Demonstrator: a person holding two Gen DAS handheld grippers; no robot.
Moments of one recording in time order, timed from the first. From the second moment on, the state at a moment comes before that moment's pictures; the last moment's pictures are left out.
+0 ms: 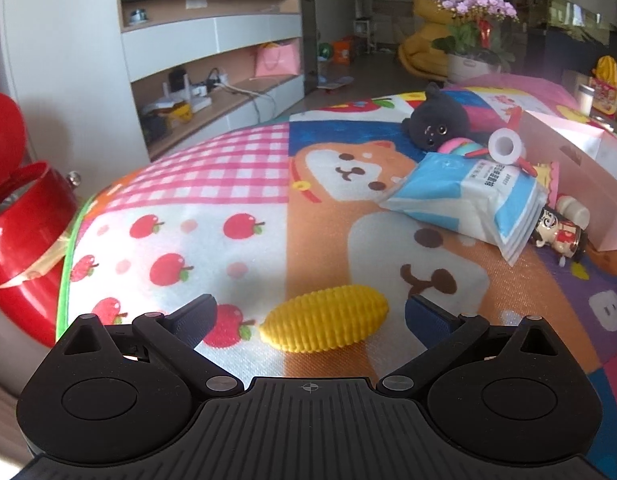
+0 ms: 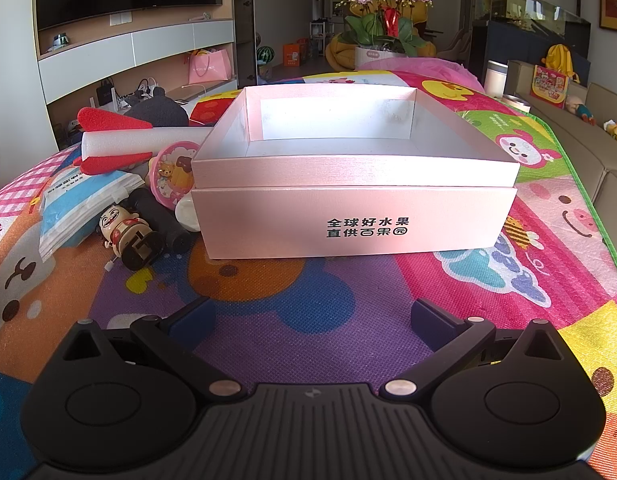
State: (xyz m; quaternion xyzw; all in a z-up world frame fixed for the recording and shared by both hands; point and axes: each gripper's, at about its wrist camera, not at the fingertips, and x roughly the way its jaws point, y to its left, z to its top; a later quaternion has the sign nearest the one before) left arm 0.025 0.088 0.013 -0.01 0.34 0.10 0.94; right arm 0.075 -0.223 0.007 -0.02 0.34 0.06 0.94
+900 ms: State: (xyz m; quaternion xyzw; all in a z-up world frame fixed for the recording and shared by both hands) left arm -0.010 0.040 0.005 -0.04 0.33 -0.01 0.94; right arm 0.067 -0.192 0.033 -0.07 0.34 0.19 0.92
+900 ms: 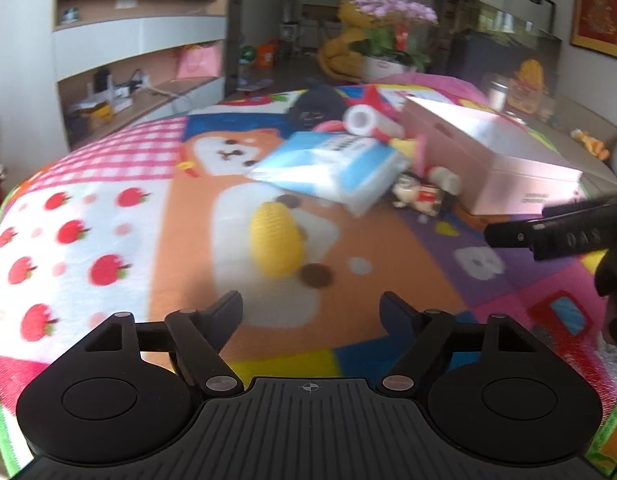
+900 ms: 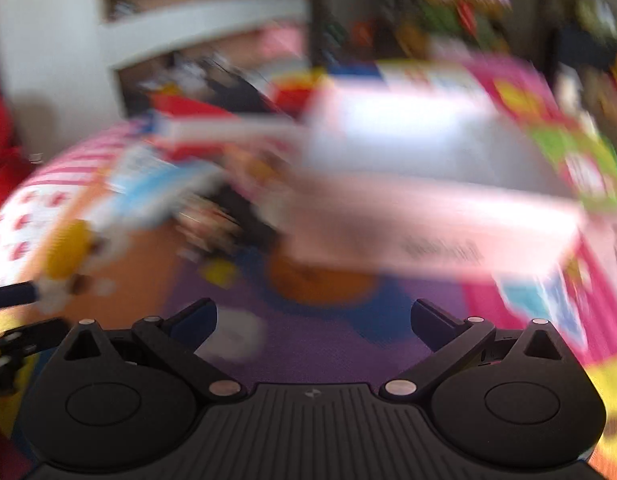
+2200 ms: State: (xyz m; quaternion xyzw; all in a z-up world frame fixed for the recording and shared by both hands) left arm 0.026 0.013 0.021 0.02 0.32 -0.15 0.93; right arm 0.009 -0.264 0.012 0.00 0.35 0.13 0.93
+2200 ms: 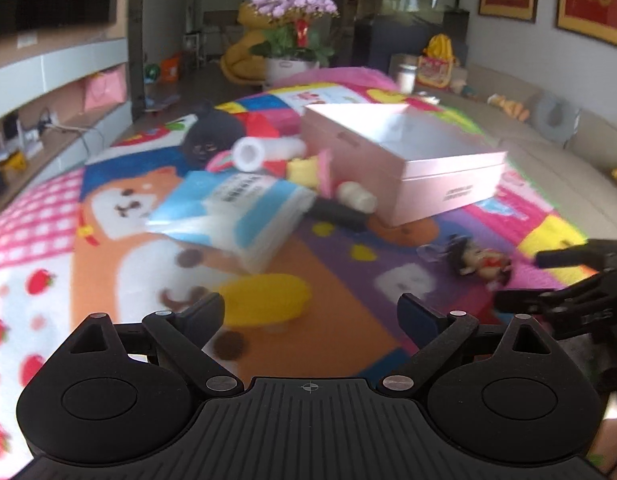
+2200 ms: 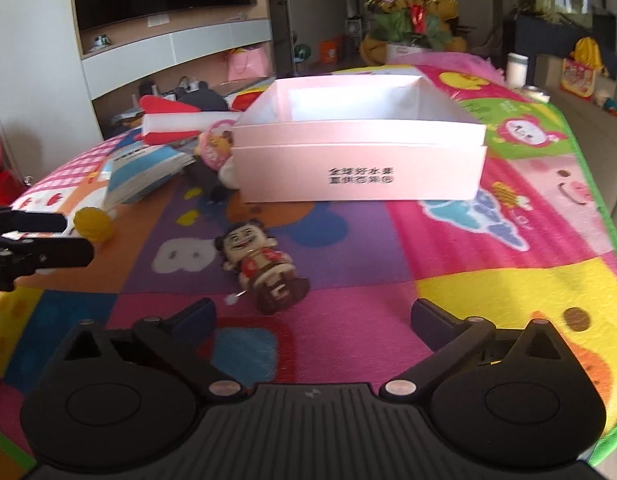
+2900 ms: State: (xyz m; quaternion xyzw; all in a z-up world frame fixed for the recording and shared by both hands) left arm 0.023 -0.003 0.010 -0.05 0.36 -0.03 0.93; right arm 0.007 -0.251 0.009 -0.04 0.35 0.12 0.93
